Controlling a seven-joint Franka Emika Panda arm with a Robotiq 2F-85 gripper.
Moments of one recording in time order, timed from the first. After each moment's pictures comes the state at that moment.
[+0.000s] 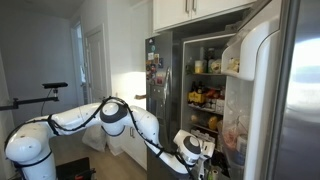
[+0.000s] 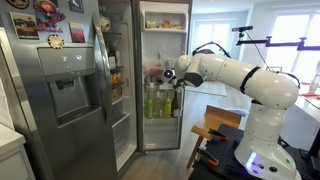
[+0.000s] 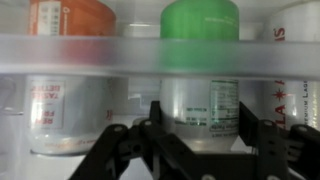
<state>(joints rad) -0.02 1.33 -0.98 -1.12 -0.66 3.26 1.61</state>
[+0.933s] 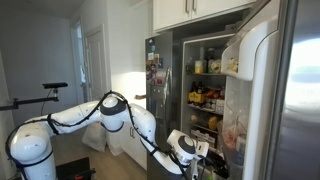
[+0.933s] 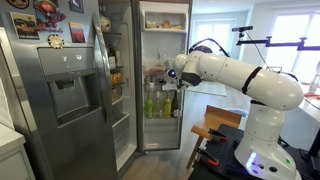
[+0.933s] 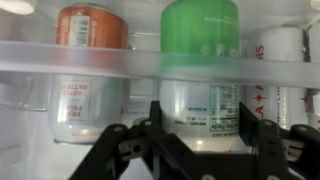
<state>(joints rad) 0.11 1.31 -1.10 -1.35 -0.64 3.46 1.62</state>
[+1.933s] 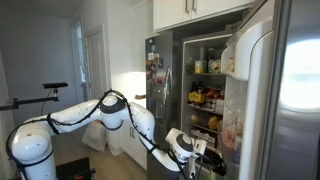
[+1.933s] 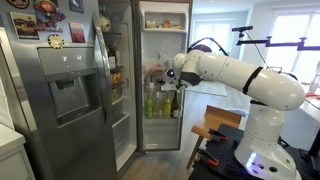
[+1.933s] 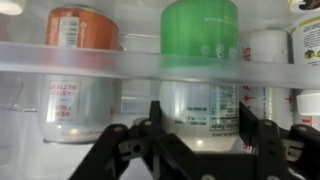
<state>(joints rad) 0.15 1.30 -1.10 -1.39 -0.64 3.46 1.62</state>
